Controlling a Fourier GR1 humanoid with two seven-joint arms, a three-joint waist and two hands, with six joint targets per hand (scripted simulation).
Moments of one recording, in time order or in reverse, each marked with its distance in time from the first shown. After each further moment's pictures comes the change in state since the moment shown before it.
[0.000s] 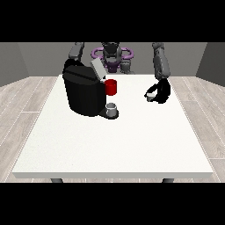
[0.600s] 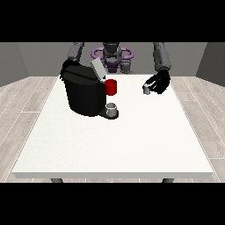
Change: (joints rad) left arm -0.107 0.005 -0.012 -0.056 -0.002 -0.134 -0.055; right arm 0.005 -0.014 -0.059 0.115 -0.043 0.021 -0.043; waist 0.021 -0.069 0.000
